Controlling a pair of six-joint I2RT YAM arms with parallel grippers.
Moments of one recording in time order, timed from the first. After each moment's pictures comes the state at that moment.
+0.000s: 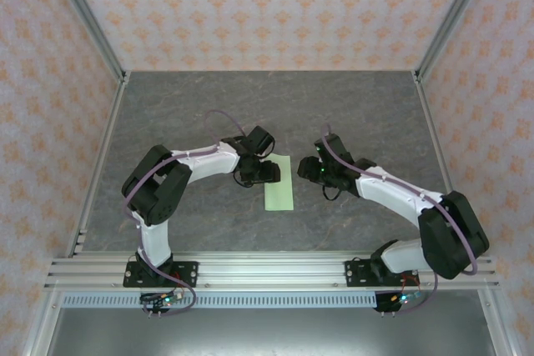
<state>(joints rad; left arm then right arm) -0.63 1.89 1.16 -0.50 0.20 -0.72 0.56 1.35 0.74 -0.32 -0.07 0.77</state>
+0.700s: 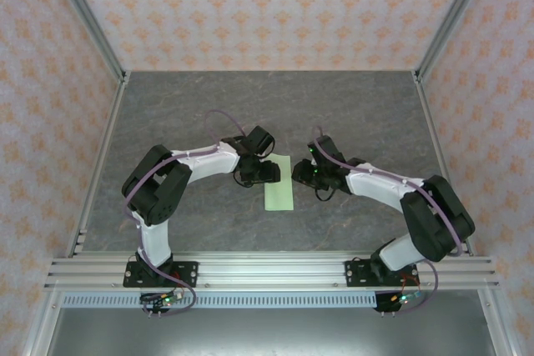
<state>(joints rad) -0.63 1.89 1.16 -0.50 0.20 -0.72 0.57 1.48 0.74 -0.22 -0.18 0.83</state>
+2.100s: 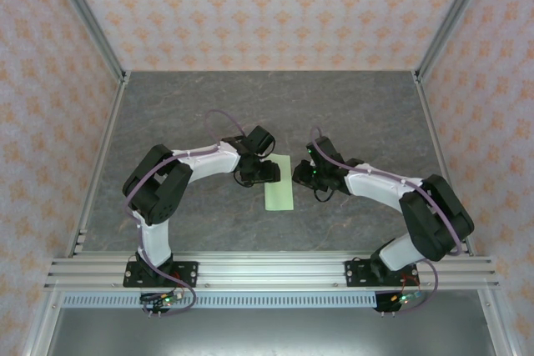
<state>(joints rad) -0.63 1.90 1.17 -0.50 0.19 -0.73 0.59 1.49 0.74 -0.22 -0.18 0.84</state>
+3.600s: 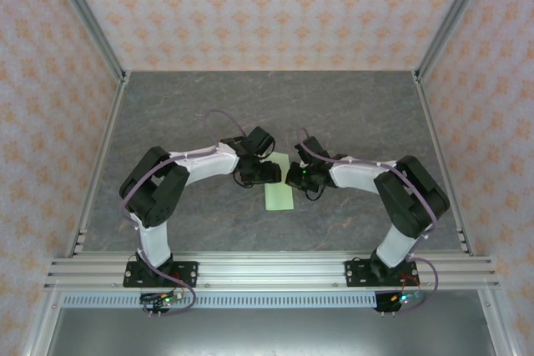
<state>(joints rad) -0.63 1.85 1.15 -0.50 0.18 -0.72 0.61 1.69 0.83 -0.21 -0.23 0.85</state>
